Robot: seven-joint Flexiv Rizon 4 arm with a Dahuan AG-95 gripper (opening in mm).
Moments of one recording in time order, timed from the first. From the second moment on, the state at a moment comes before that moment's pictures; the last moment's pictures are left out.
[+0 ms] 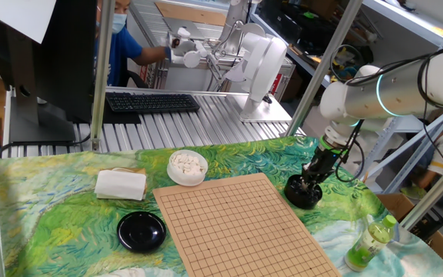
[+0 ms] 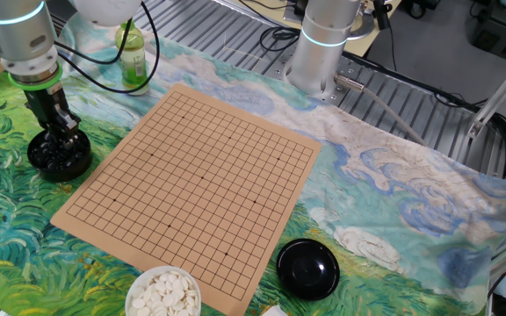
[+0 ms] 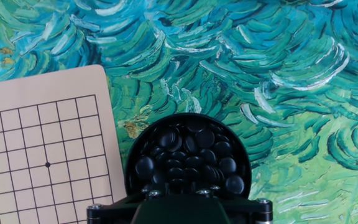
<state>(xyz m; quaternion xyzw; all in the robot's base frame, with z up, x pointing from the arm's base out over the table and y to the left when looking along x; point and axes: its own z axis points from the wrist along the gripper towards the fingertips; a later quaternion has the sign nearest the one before) 0.600 -0.342 0.054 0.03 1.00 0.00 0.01</state>
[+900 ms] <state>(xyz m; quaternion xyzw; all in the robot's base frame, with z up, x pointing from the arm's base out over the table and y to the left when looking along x) 0.607 -0.344 0.046 0.03 1.00 0.01 0.01</state>
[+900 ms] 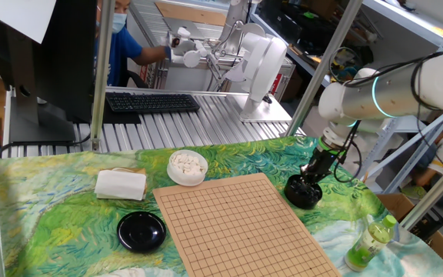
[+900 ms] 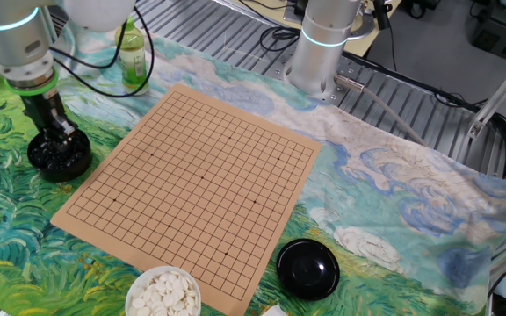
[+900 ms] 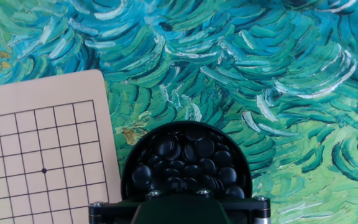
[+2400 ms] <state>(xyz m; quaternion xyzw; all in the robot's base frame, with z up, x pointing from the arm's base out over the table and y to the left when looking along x) 0.591 -0.348 0.041 0.03 1.00 0.01 0.01</state>
